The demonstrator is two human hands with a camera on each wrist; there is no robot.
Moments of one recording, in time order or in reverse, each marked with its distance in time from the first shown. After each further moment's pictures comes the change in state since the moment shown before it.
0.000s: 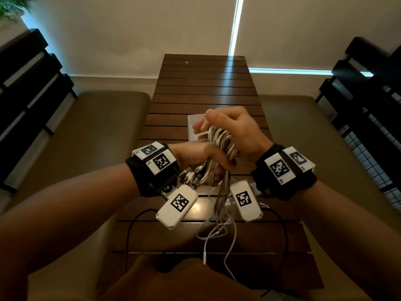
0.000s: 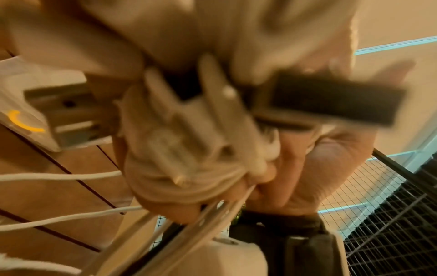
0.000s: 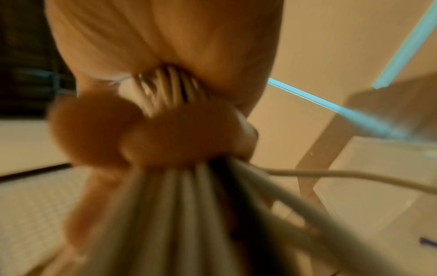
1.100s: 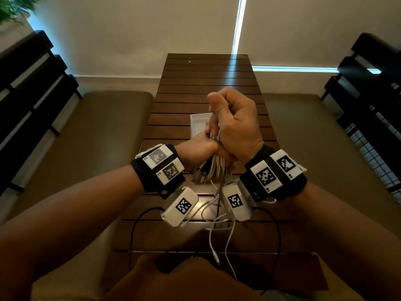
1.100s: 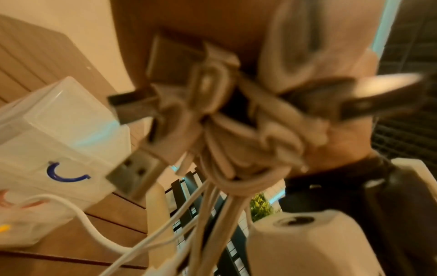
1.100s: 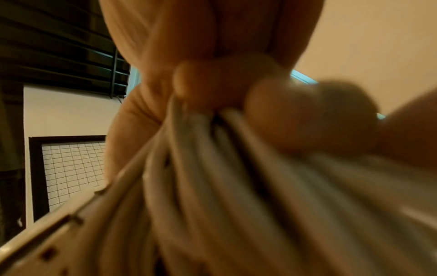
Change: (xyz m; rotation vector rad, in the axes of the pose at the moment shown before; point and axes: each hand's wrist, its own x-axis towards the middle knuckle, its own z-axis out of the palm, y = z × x) left_hand 0.003 0.002 0.008 -0.014 0.291 0.271; right_hand 0.007 -0.001 0.027 -0.061 0.308 -0.374
